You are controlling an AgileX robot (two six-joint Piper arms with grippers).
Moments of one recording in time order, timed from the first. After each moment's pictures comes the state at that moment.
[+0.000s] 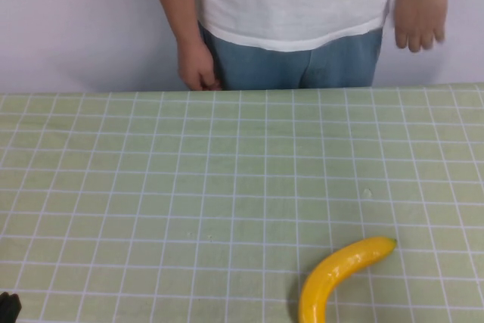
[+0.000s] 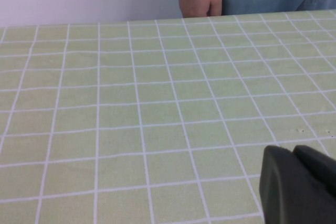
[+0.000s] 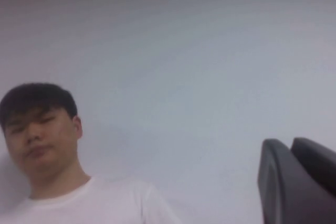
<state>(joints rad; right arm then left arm) -0.09 -0.02 -0.23 0.19 -0.61 0.13 -0.27 -0.01 0.02 0.01 0.36 0.02</state>
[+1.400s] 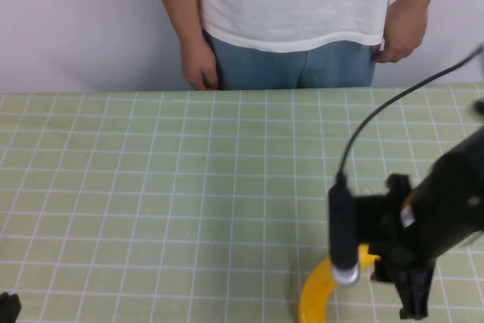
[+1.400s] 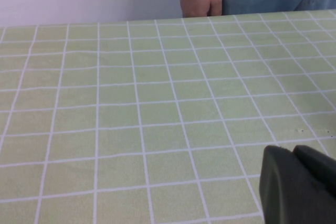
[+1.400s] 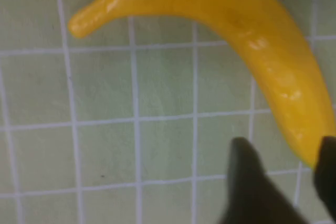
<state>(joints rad) 0.67 1.50 -0.93 -0.11 0.75 -0.87 -0.27 -0.01 0.02 0.01 0.36 0.02</state>
